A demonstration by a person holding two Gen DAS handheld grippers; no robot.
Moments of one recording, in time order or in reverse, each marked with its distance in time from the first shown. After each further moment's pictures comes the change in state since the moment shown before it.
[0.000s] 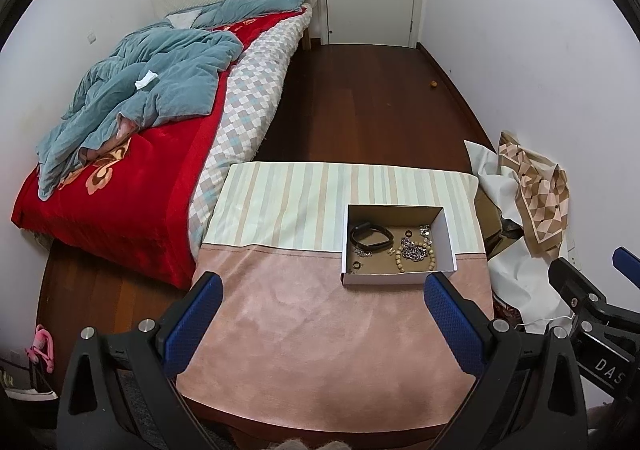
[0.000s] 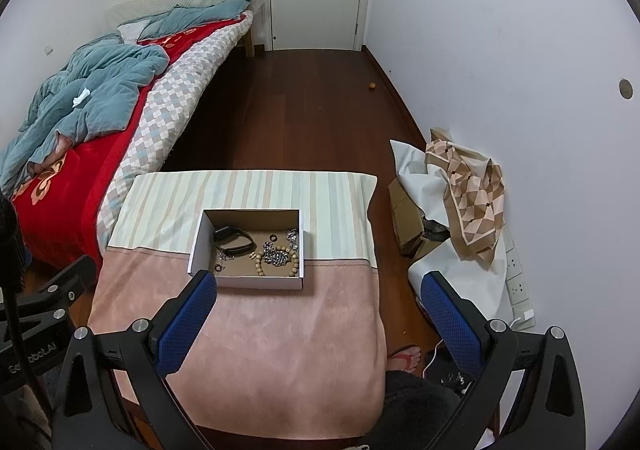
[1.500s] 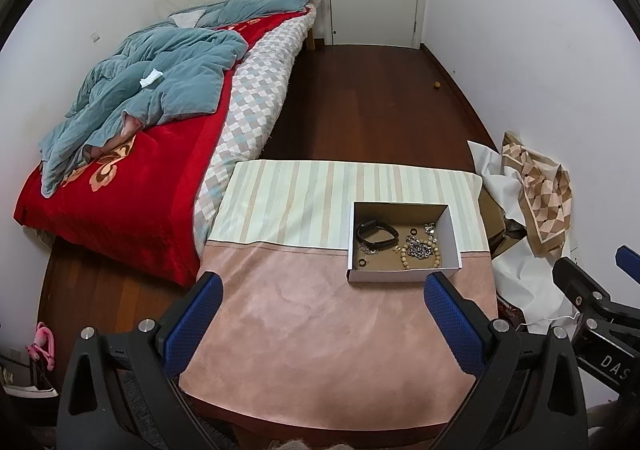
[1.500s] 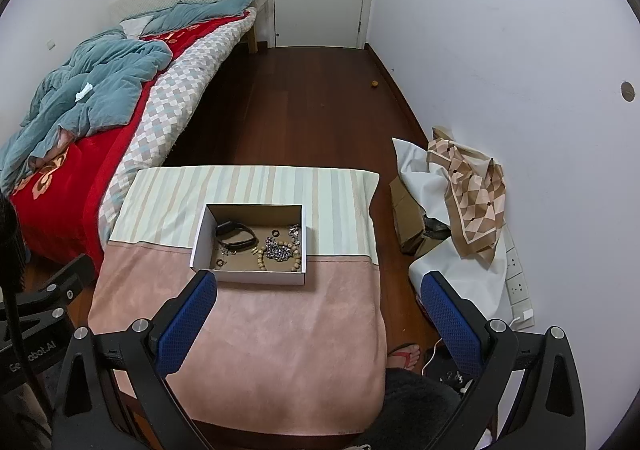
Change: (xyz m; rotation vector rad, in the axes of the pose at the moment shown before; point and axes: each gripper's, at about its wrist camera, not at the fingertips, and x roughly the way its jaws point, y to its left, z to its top) left arm -0.002 0.007 -0.005 0.000 -0.004 0.011; right arm 0.002 0.000 -0.004 -0.009 0.011 0.008
